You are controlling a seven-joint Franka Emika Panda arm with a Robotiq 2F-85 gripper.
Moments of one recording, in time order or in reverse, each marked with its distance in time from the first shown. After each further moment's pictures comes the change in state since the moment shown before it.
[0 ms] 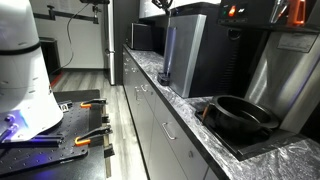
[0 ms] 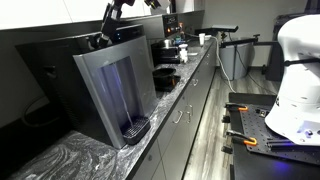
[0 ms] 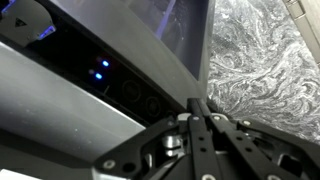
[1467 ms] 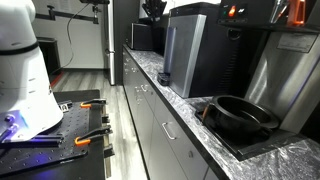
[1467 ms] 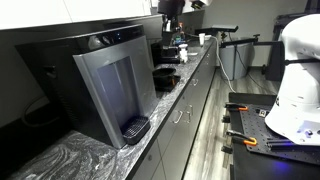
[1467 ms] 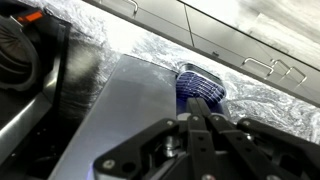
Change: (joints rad) arm -0.151 -0.261 -0.024 -0.210 0.008 -0.443 0.210
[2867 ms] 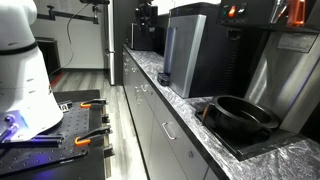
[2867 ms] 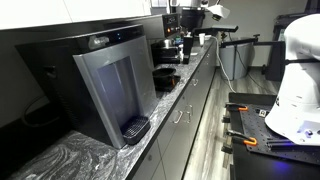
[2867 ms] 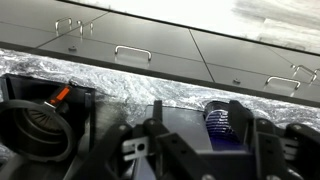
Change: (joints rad) arm -0.062 -0.150 -0.058 -0.201 -0.013 -0.026 0.107
